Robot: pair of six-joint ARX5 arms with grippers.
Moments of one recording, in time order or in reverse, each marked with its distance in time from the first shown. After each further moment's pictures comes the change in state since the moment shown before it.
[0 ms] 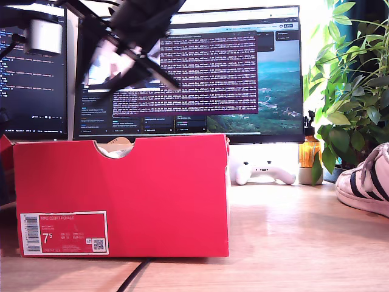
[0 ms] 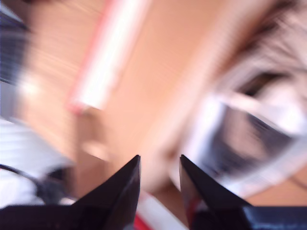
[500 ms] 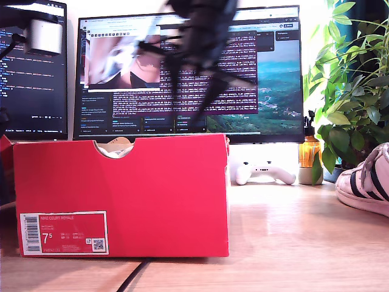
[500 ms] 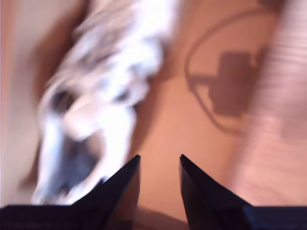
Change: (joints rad) left arm 0.000 0.000 0.000 0.003 0.000 0.000; right arm -0.173 -0.060 0.000 -0.182 0.204 0.084
